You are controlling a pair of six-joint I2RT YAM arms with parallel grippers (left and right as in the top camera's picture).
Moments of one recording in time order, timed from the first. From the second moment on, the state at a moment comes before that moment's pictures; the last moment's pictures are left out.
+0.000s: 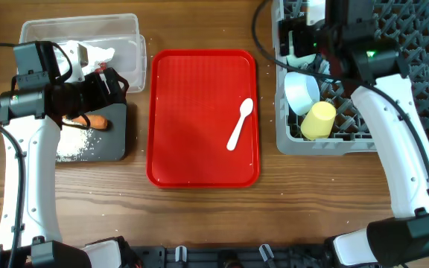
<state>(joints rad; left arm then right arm) 0.19 1.45 1.32 -0.92 0.36 -0.18 0.24 1.64 1.69 -0.76 -0.07 -0.03</state>
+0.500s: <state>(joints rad) 0.19 1.45 1.32 -0.92 0.36 -0.18 0.52 1.86 1.46 -0.89 -0.22 0.28</state>
